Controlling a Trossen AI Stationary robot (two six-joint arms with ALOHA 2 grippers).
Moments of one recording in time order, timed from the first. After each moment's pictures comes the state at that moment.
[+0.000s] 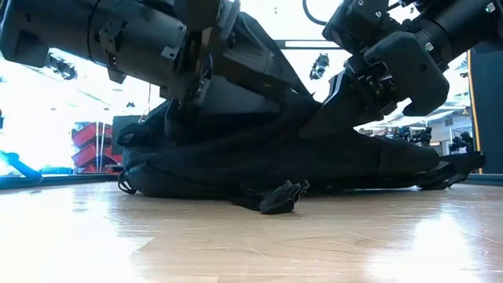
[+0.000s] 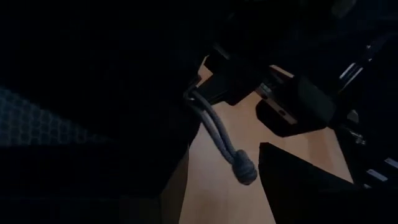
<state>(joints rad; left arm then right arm) -0.52 1.92 0.88 0.75 -0.73 -0.66 0.44 1.68 0.75 0.29 0.52 0.13</state>
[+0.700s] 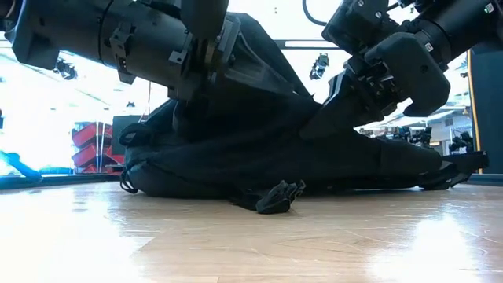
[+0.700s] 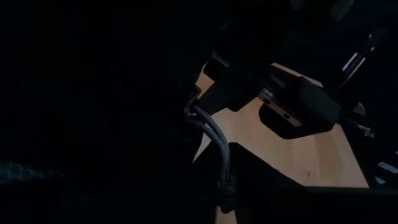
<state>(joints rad) -0.50 1.92 0.88 0.76 -0.71 -0.57 0.43 1.68 0.75 0.28 0.50 0.13</state>
